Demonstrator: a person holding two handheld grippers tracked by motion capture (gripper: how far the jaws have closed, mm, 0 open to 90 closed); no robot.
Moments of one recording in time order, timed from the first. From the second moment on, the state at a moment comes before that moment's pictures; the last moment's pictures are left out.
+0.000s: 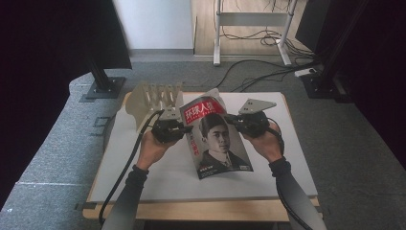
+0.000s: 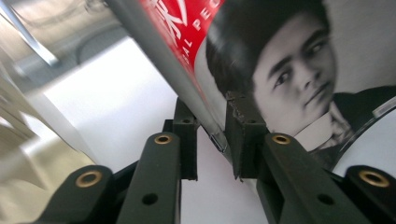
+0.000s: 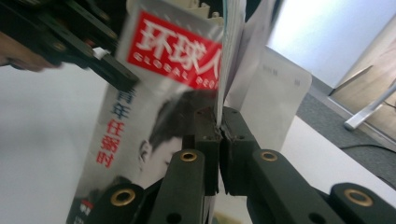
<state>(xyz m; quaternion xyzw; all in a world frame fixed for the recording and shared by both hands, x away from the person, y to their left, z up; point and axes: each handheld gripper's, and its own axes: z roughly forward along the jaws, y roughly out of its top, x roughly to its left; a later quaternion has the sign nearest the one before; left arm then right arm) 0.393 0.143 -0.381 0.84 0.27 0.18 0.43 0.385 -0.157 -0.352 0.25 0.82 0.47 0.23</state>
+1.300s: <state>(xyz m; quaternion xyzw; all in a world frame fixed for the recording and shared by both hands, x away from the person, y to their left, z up) 0.389 0.112 -0.360 0.85 0.22 0.18 0.44 0.371 -0.204 -0.378 0.27 0.80 0.49 0.21</state>
